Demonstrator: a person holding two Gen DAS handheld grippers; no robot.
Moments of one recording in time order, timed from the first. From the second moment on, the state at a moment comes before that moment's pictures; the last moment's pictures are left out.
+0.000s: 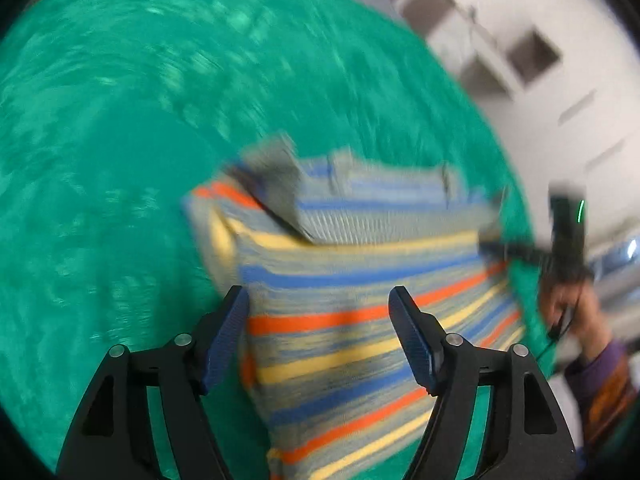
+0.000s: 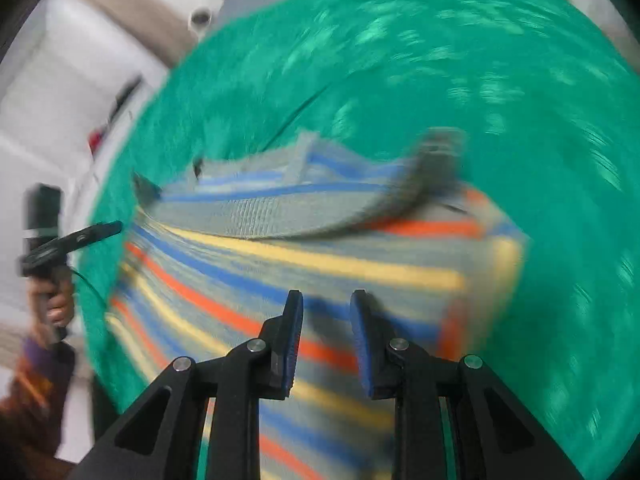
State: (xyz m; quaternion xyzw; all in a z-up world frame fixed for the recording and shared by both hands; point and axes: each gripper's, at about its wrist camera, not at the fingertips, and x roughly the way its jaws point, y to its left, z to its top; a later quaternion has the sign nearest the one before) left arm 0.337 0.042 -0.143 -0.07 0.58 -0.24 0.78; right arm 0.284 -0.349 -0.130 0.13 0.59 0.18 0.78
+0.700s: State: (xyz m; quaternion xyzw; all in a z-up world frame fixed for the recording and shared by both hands) left arm 0.237 0.067 -0.169 0.01 0.54 -0.15 0.83; right arm 0.119 -0.369 -0.146 0.04 0.54 0.19 0.82
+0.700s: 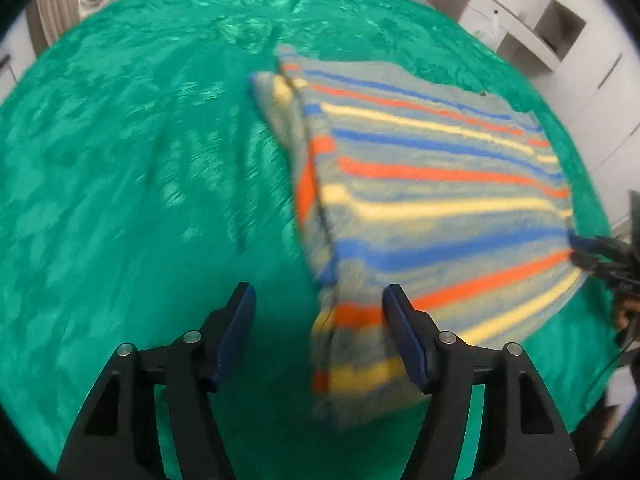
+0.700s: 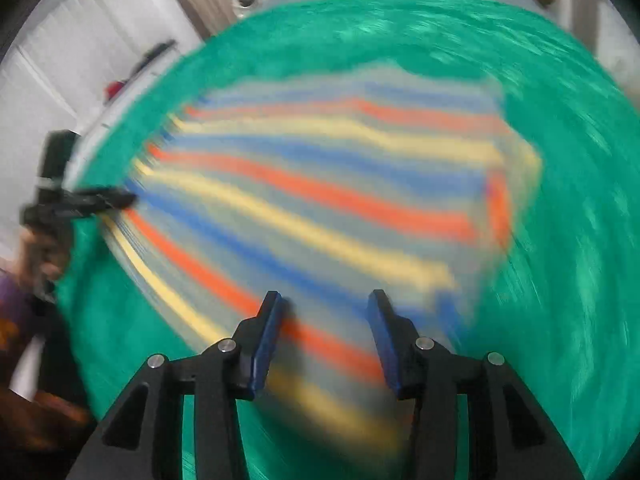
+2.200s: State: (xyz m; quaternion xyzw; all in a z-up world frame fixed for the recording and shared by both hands) left arm 0.079 0.061 -0.148 -0.05 0.48 -0.10 0.87; right arm -0.101 -0.374 -0.119 0.13 0.39 0.00 0.91
